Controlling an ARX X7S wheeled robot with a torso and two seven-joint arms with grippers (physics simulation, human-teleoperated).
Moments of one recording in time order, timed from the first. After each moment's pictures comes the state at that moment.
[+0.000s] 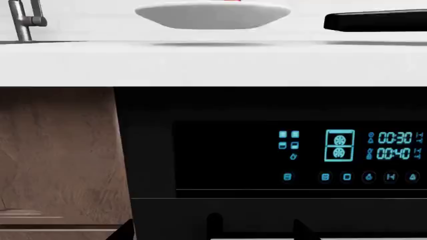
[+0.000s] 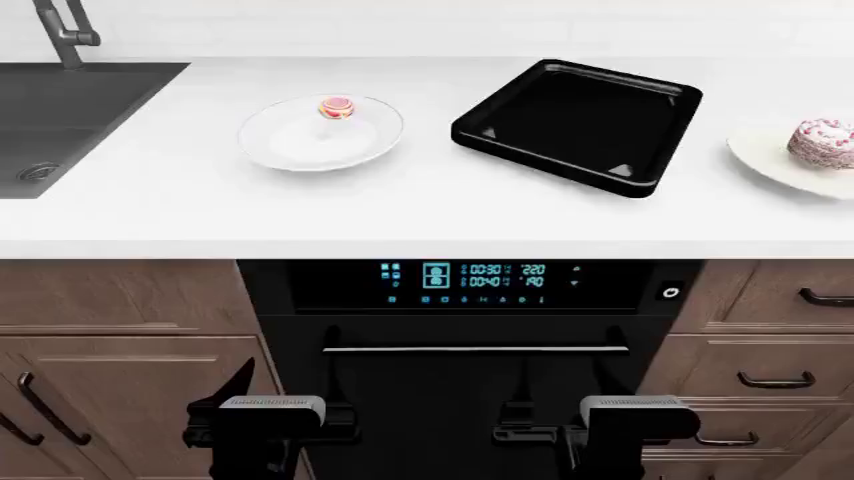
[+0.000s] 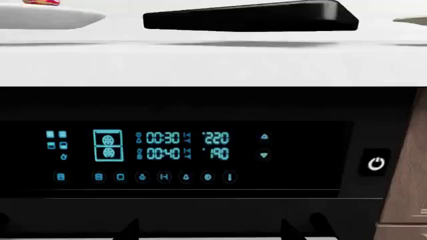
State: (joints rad) left arm 0.00 0.00 0.00 0.00 0.00 0.00 0.00; right arm 0.00 0.00 0.00 0.00 0.00 0.00 0.00
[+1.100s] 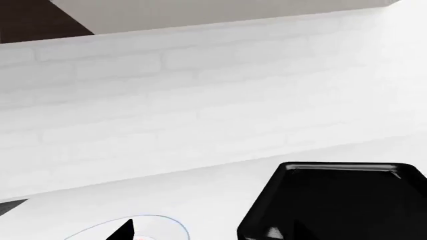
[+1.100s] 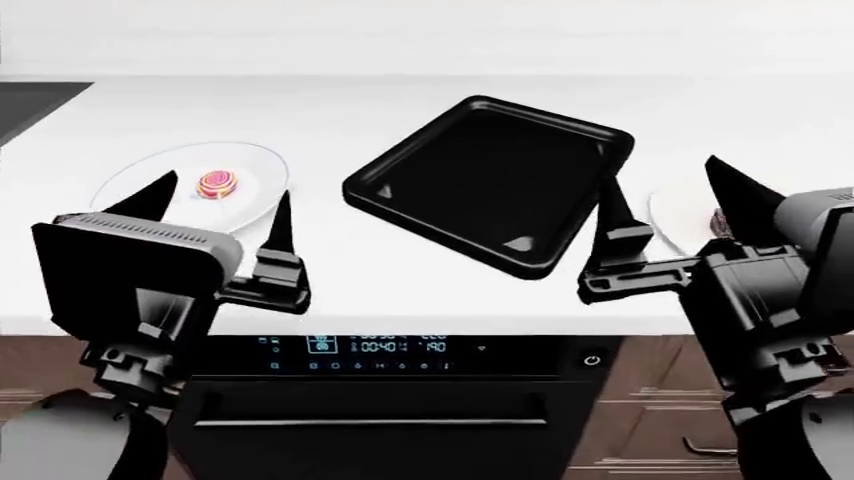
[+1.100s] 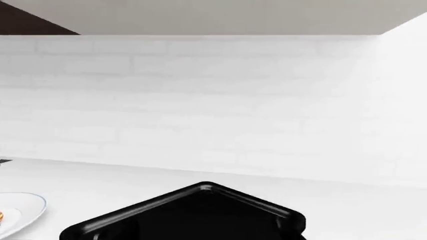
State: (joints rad) left arm -0.40 -0.26 -0.04 0.83 -0.27 -0.95 0.00; right arm 0.51 0.25 0.26 -0.95 0.49 1.21 0.02
